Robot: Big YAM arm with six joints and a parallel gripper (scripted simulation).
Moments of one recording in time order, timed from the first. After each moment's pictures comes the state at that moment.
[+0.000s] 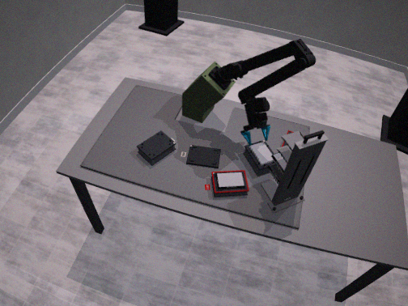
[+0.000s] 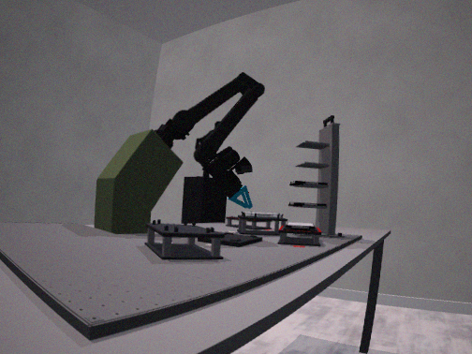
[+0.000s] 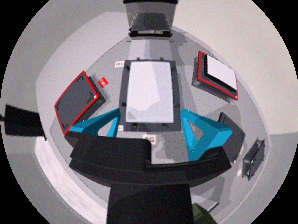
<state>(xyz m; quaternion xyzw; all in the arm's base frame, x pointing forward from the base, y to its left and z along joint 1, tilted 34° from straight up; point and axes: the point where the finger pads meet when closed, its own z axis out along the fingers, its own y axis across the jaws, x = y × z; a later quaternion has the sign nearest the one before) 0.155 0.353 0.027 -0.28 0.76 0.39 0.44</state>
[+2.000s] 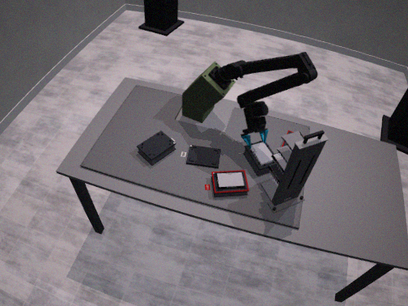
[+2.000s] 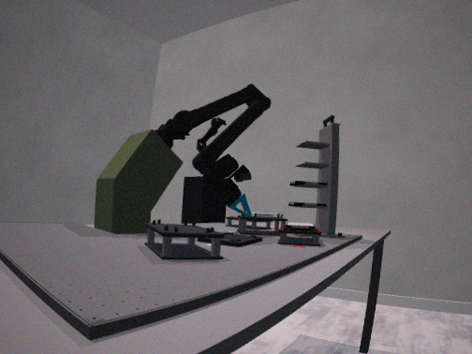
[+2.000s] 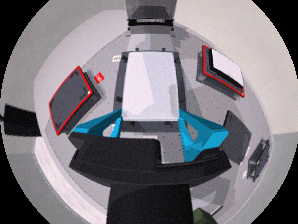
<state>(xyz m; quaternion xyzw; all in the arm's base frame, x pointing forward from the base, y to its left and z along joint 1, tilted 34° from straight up) 0.153 0.368 0.003 -0.27 0.75 0.40 0.44</state>
